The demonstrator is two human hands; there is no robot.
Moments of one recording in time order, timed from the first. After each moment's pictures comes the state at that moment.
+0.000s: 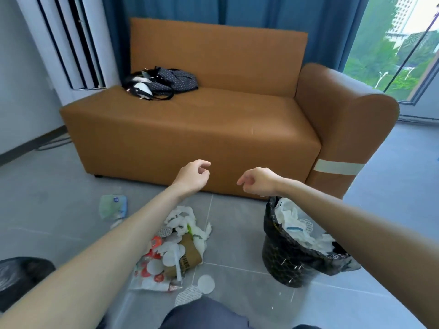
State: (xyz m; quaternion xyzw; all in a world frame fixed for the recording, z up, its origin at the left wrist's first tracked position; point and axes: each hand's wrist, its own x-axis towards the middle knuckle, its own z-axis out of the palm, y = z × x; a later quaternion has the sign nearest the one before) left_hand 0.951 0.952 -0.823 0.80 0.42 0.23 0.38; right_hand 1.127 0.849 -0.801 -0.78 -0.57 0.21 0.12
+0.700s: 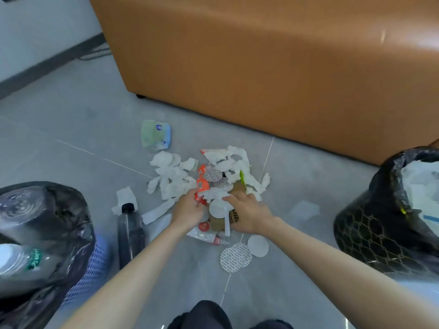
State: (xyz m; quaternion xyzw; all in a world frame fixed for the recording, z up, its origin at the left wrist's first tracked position) left_hand 0.834 0.979 -1.071 0.64 0.61 0.15 0.45; right_hand 0.998 0.942 -1.089 -0.68 -0.67 0.27 -0.08
